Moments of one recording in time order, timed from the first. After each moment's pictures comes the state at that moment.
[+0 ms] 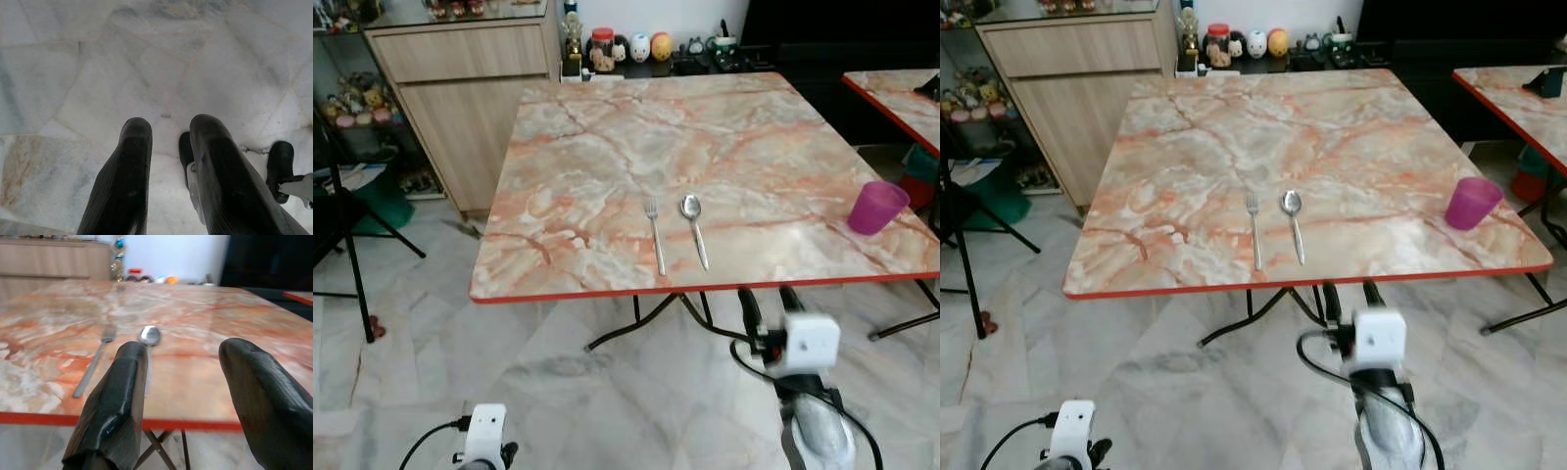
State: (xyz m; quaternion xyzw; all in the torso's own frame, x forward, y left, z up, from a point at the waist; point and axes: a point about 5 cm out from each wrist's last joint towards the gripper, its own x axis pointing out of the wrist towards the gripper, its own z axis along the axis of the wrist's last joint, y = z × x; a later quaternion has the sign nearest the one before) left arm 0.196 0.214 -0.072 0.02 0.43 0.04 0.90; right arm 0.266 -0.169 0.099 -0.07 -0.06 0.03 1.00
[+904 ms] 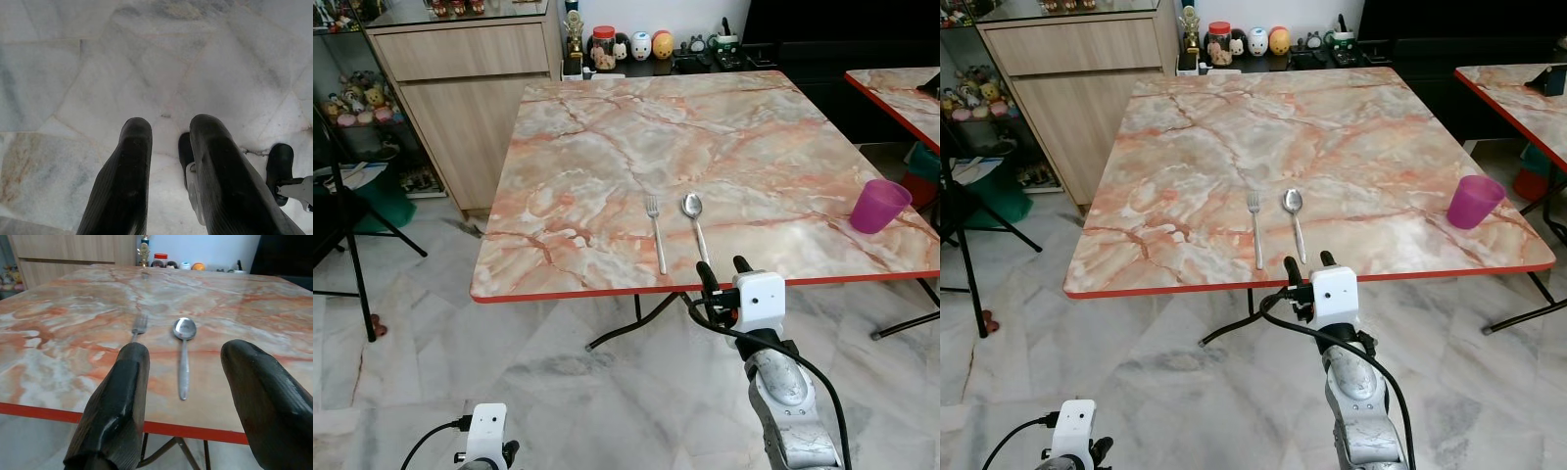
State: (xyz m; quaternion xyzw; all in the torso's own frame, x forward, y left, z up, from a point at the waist) left arm 0.196 0.213 -0.073 0.02 0.43 0.04 0.90; right arm 0.280 -0.149 0.099 -0.06 -0.02 0.06 1.00
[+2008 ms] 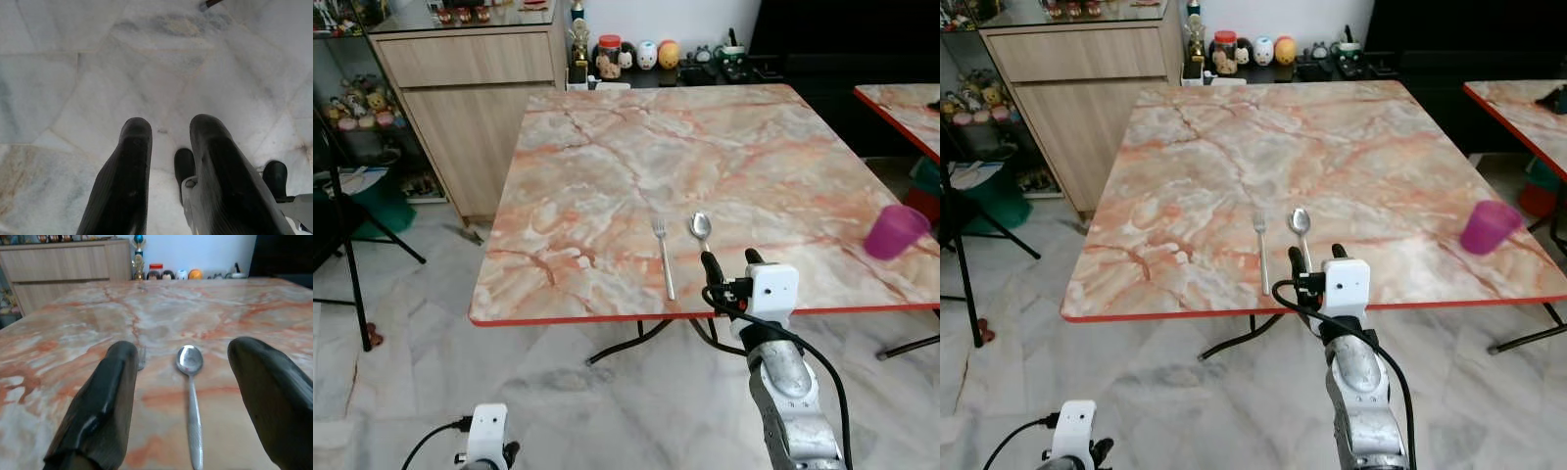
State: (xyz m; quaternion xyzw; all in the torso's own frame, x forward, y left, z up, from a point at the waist) left arm 0.193 0.214 -0.074 0.01 0.43 0.05 0.90; right arm 0.286 -0.142 0.108 -0.01 -0.04 0.06 1.00
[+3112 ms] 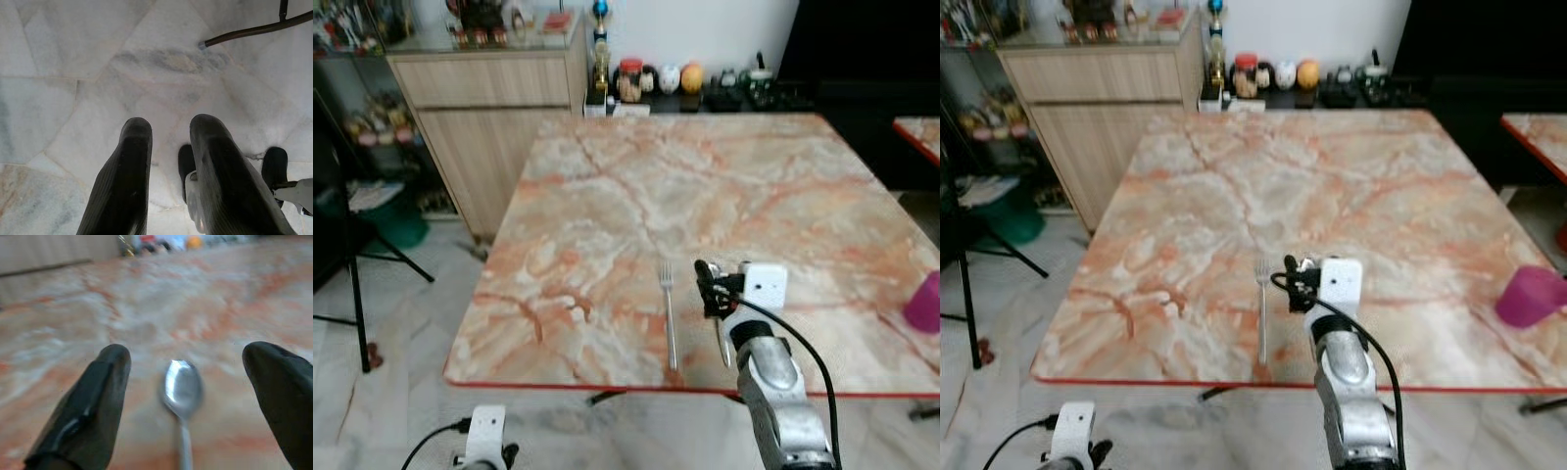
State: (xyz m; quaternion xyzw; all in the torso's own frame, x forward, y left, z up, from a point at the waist) left arm 0.194 0.212 -0.074 0.01 0.43 0.04 0.90; right arm 0.292 -0.145 0.087 0.04 0.07 -0.01 1.00
